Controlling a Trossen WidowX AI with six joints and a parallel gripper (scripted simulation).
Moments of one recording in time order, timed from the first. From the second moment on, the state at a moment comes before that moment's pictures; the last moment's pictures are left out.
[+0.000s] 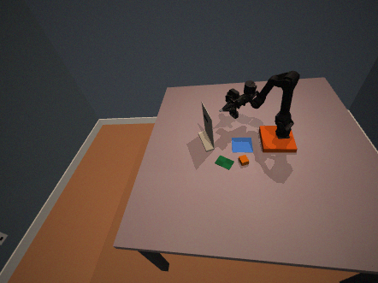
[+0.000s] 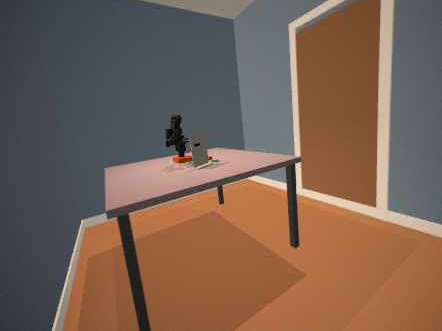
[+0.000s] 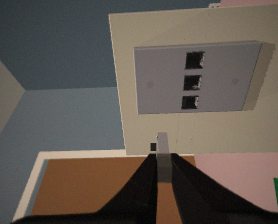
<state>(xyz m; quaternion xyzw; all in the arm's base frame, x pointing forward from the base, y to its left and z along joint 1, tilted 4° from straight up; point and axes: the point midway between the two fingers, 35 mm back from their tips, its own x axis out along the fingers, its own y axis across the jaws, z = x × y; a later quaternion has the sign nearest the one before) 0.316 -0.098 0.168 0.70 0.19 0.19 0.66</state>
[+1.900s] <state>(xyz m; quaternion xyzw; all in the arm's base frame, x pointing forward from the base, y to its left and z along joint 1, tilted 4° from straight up) 0.319 -0.052 0.107 0.62 0.34 0.04 0.70</state>
